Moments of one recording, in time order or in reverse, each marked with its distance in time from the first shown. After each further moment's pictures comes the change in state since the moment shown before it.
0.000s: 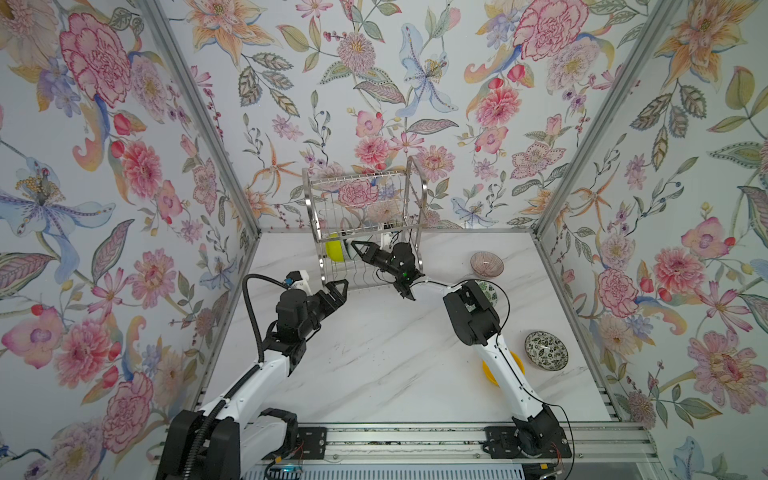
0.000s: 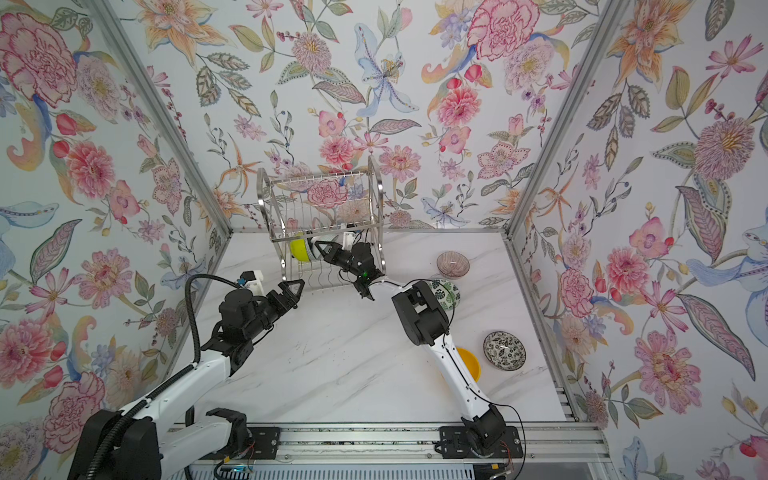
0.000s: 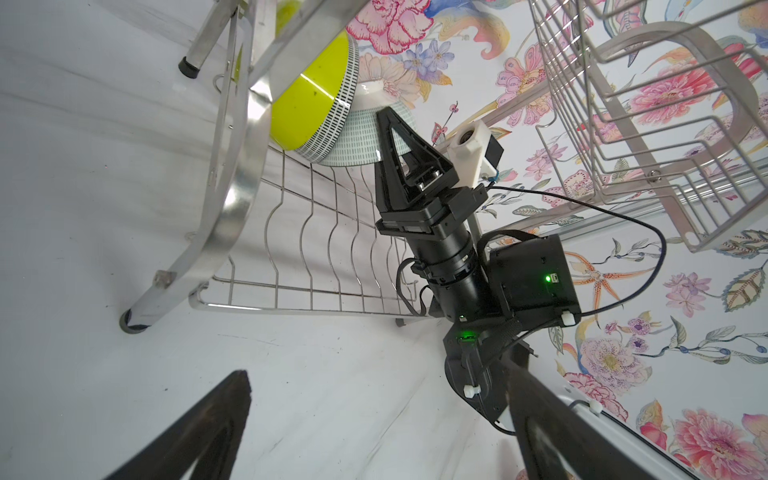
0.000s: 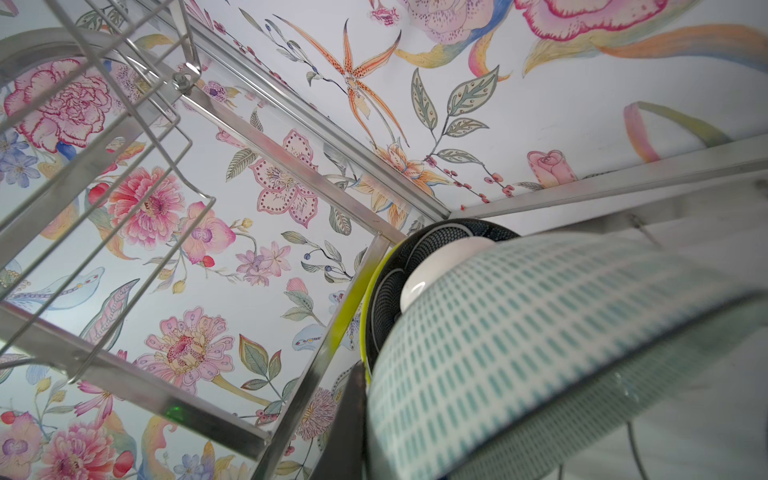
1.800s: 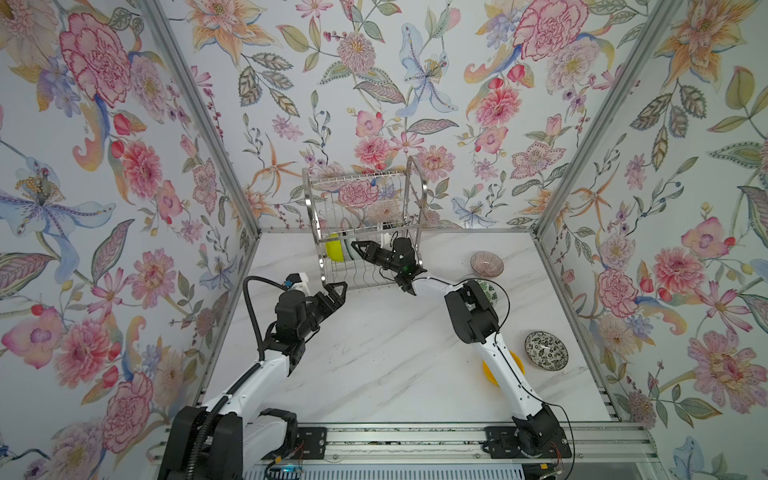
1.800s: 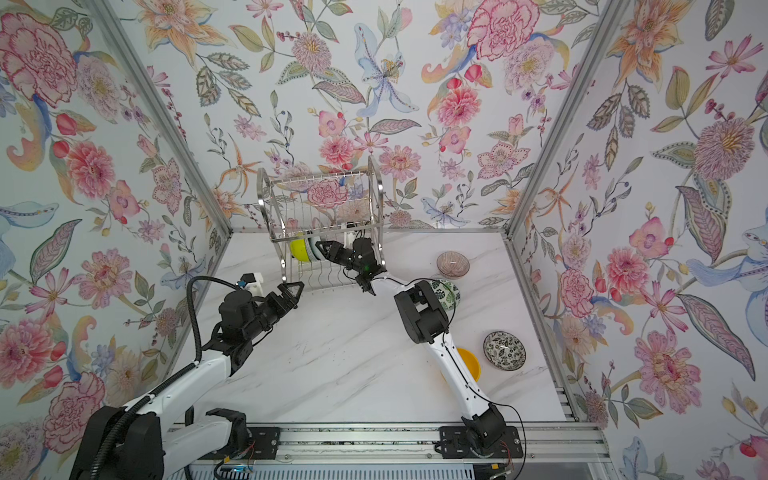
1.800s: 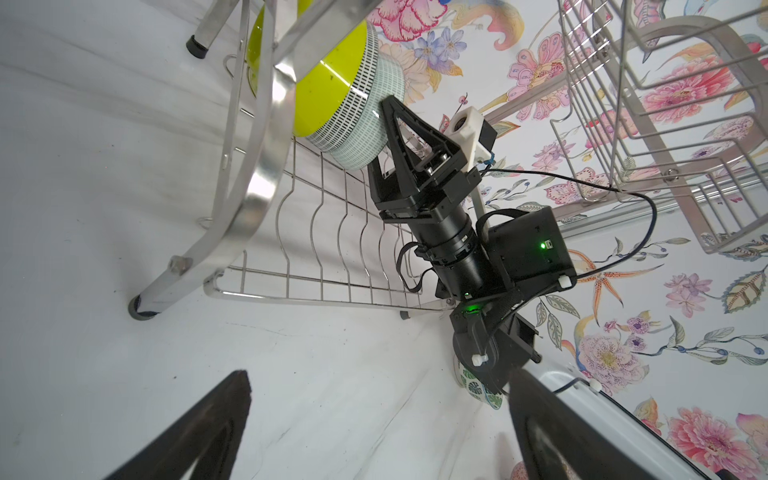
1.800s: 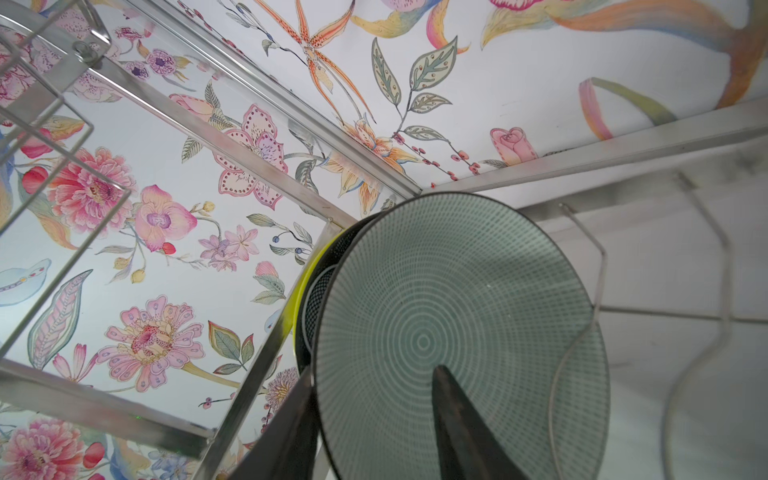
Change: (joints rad) left arm 0.020 0.016 -0.019 0.016 0.036 -0.016; right arm -0.029 0.023 0.065 -0.168 -0.047 -0.052
